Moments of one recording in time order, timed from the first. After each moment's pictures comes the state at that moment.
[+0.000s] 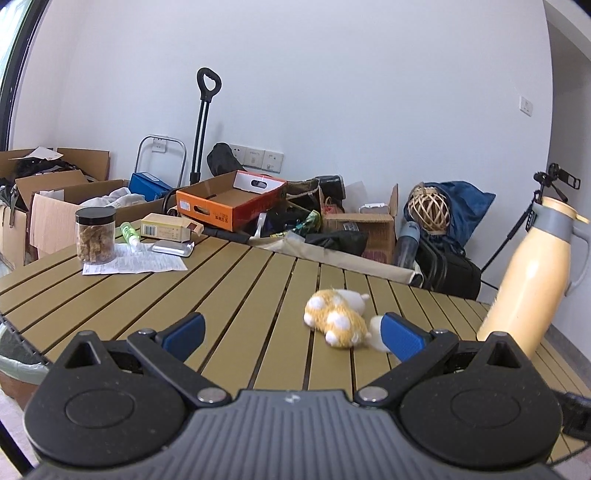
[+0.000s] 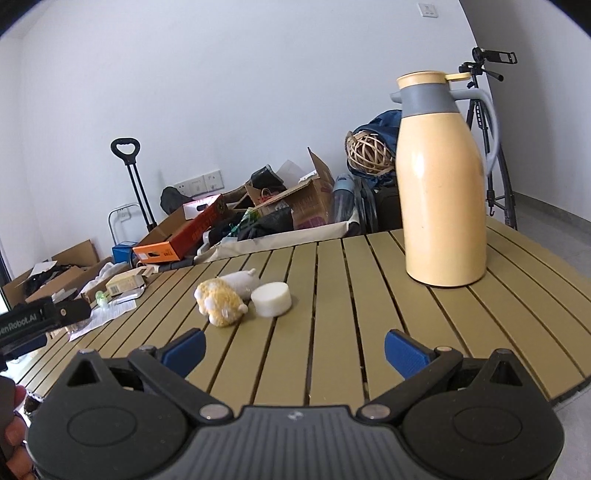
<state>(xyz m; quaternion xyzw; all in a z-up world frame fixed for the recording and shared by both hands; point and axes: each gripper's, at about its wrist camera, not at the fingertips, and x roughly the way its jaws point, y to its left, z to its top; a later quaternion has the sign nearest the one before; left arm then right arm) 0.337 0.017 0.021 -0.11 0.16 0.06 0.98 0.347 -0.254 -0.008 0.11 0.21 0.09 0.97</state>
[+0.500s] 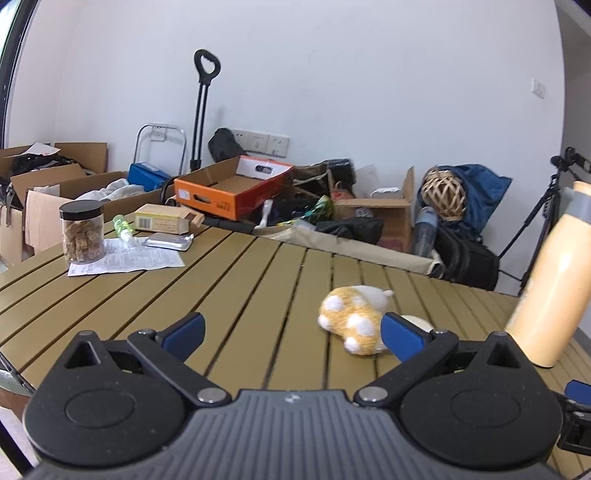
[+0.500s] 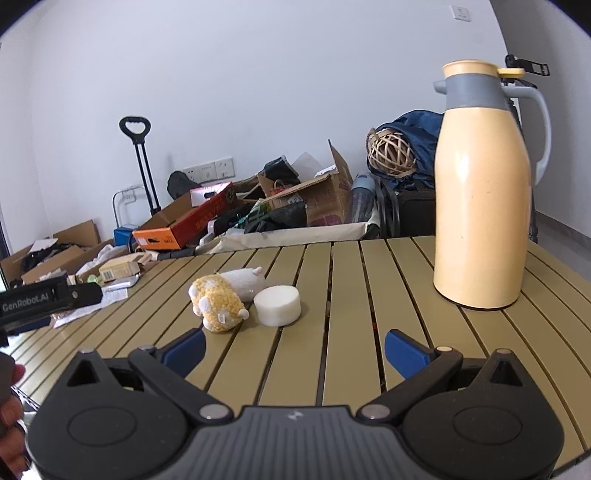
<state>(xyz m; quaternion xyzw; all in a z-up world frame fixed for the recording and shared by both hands) 0.397 0.033 0.002 -0.10 0.19 0.08 0.98 0.407 -0.227 -0.024 0.06 0.22 0.11 0.97</state>
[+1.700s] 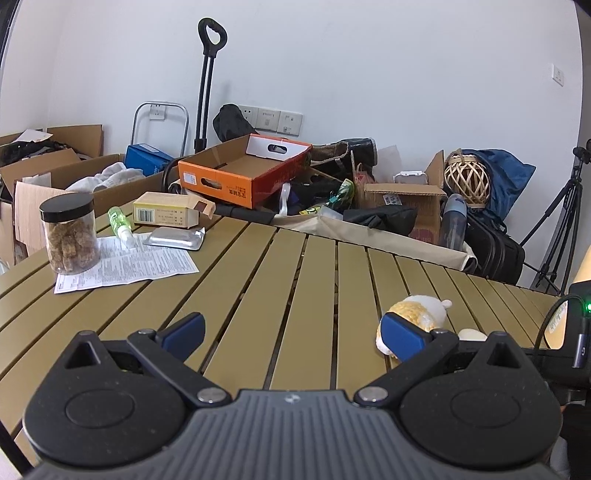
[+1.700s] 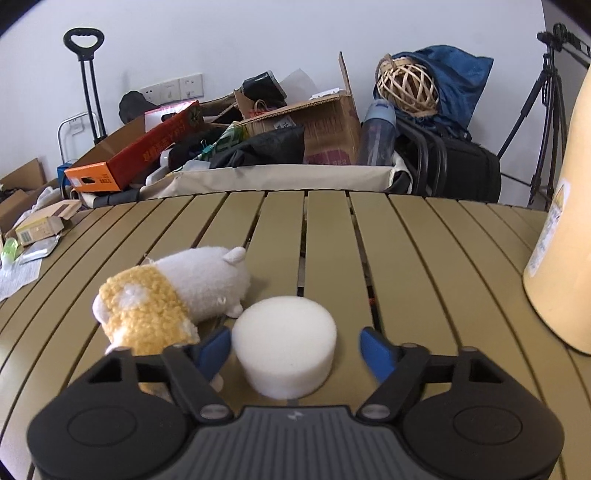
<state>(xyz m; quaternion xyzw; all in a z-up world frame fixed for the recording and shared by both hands) 0.470 0.099 -0.008 -0.10 0.22 0.07 0.97 0.606 -0.141 -0.071 0.03 0.33 0.06 0.94</state>
